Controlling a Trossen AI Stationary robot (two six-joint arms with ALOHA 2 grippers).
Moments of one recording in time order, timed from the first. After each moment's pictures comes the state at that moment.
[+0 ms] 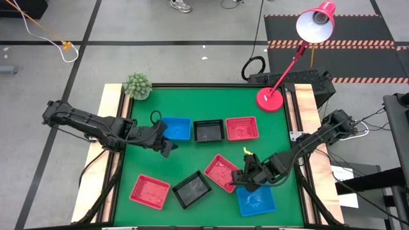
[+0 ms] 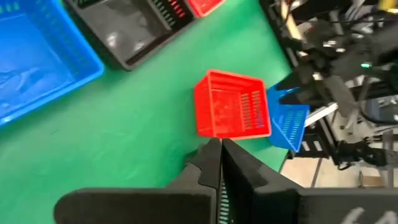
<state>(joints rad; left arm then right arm) -0.26 1.07 0.89 -0.49 -0.18 -1.18 0.55 1.52 1.03 -0.66 0.13 1.95</state>
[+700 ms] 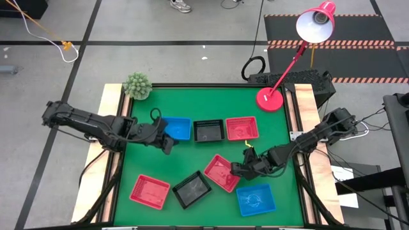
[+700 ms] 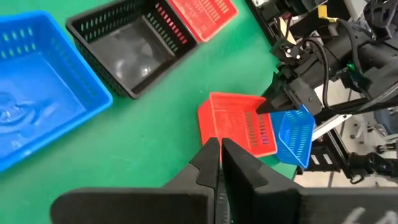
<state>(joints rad) -0.22 1.07 0.89 -0.48 -0.22 -1.09 0.46 1.48 0.78 -0.33 0.07 1.97</state>
